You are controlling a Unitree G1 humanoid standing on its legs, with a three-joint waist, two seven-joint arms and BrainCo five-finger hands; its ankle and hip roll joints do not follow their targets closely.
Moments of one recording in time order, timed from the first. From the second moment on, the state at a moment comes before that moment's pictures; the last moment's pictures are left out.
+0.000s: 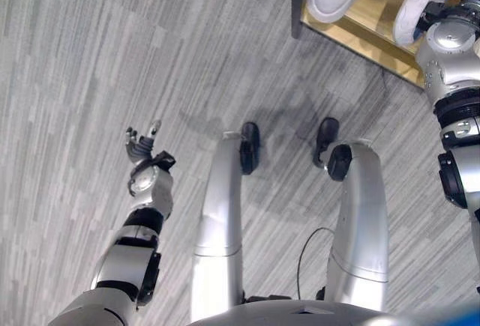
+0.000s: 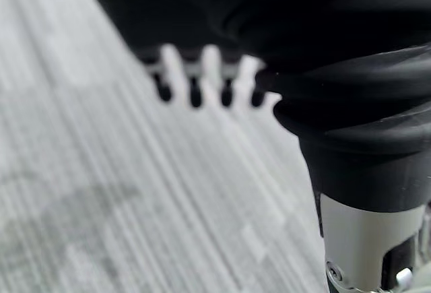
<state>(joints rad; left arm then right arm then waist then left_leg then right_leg) -0.51 0.38 -0.04 0.91 -0.86 -0.33 0.40 -1.25 -0.64 0.26 0.90 0.41 -0.14 -0.76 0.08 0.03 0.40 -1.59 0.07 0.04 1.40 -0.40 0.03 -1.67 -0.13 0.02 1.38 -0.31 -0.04</state>
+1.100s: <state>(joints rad) -0.52 0.38 -0.05 0.78 -0.87 -0.33 0.44 -1.25 -0.55 0.20 0.90 0.27 0.05 -0.84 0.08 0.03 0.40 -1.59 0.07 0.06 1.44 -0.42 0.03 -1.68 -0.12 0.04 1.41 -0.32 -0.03</state>
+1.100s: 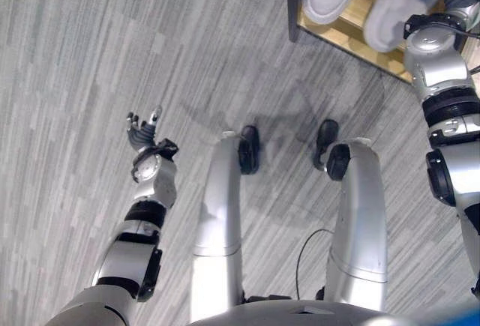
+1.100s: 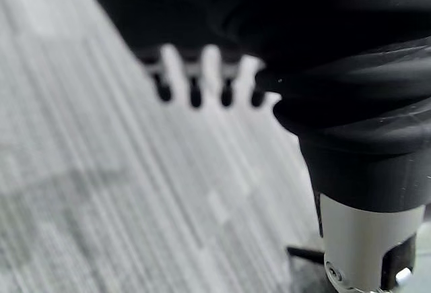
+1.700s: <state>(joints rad) -0.53 0.36 -0.05 0.67 -0.79 -0.34 0.49 -1.09 -0.42 0.04 0.73 0.53 -0.19 -0.88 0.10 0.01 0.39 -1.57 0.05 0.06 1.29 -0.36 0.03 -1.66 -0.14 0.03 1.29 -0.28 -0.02</state>
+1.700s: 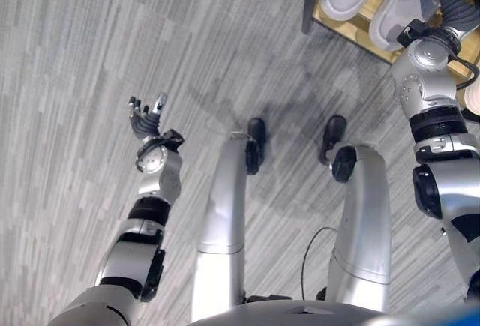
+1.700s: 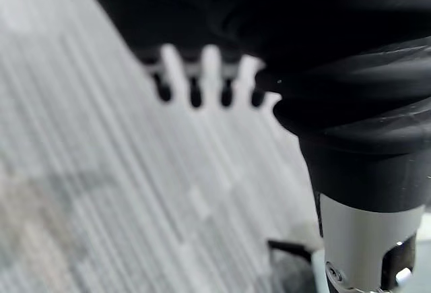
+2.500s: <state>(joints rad) -0.53 0.36 -0.05 0.67 -0.79 -0.34 0.51 -1.16 -0.46 0.06 0.78 0.59 -0.23 -0.85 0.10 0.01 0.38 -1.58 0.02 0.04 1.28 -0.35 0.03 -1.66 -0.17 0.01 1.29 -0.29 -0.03</state>
